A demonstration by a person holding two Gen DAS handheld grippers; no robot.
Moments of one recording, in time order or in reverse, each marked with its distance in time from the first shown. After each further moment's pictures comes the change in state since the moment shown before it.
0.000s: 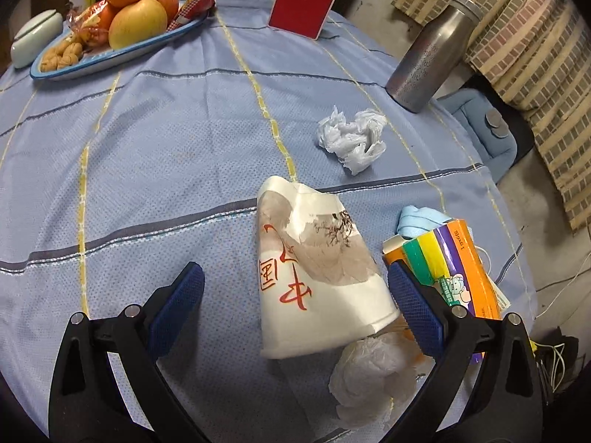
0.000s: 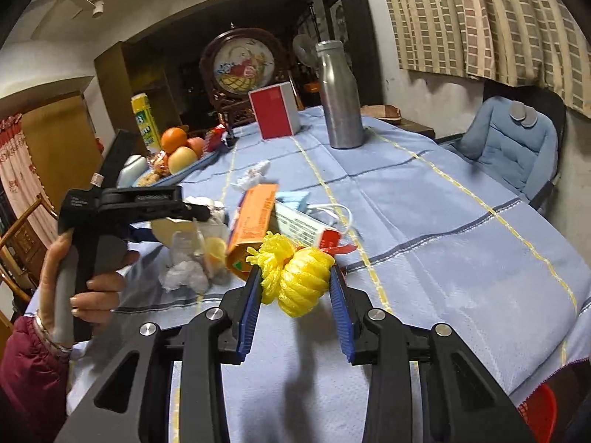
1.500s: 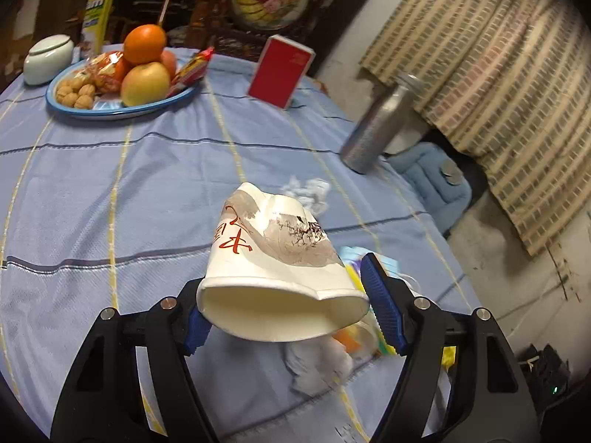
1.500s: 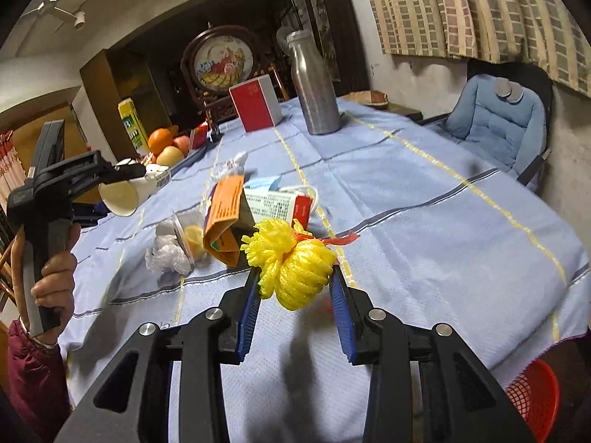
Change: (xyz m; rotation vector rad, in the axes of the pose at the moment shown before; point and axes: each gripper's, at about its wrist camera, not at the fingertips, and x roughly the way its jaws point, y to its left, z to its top) left arm -0.081 -0.002 -0.015 -0.016 -0.230 -0.165; right arm -0.027 -0.030 -0.010 0.066 0.002 0.004
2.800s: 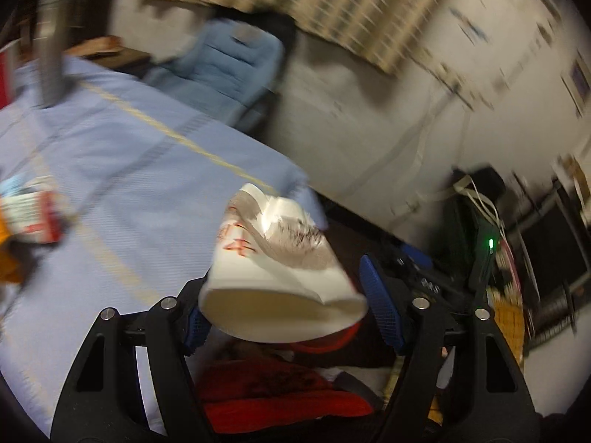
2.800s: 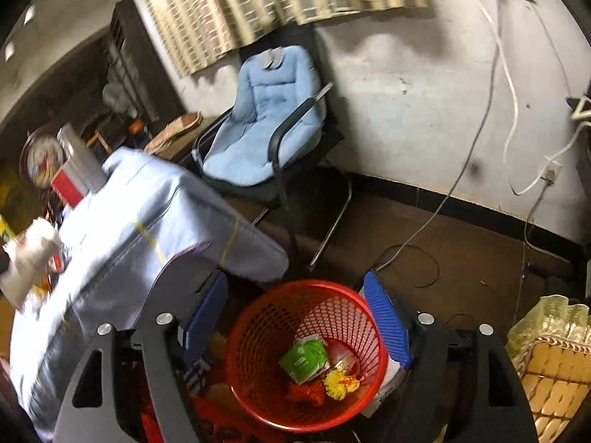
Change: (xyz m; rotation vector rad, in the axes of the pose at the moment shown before) left arm 0.061 -0.311 -0.176 0.567 0.391 -0.427; right arm -0.153 -0.263 -0.118 0.497 -0.065 -0.460
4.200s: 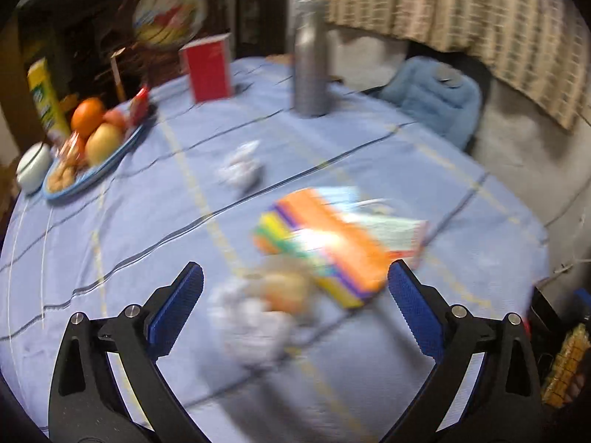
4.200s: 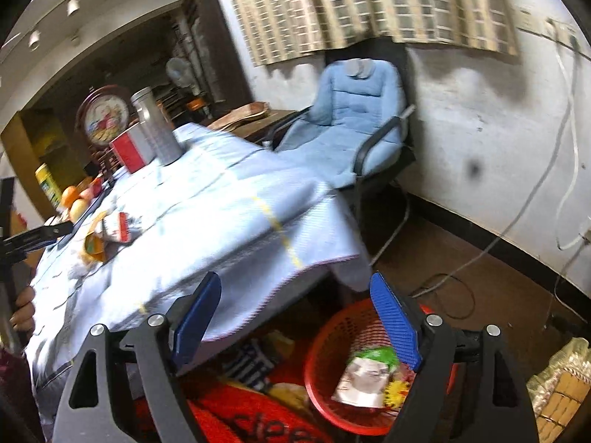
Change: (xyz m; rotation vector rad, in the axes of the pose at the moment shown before) left arm -0.137 0.210 -0.031 -0.249 -0.128 0.685; right arm -0.020 0.127 -0.003 -0.263 0.012 0.179
